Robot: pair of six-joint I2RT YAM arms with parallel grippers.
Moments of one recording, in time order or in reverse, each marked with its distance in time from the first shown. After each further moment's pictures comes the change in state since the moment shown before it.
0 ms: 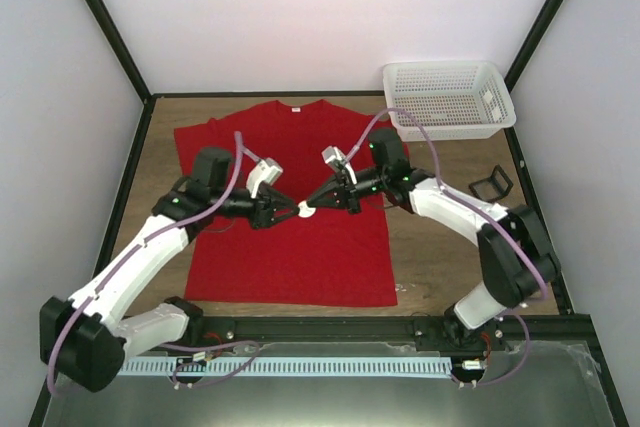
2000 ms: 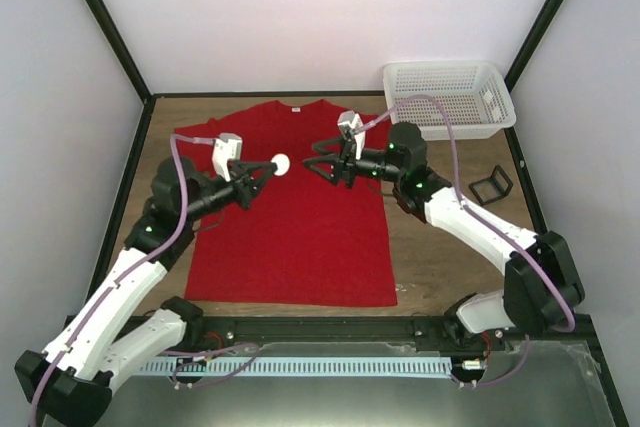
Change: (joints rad) left arm -0.023 -0.282 -0.093 0.417 -0.324 -0.455; right arm 0.027 -0.215 -0.062 0.351 0.488 0.422
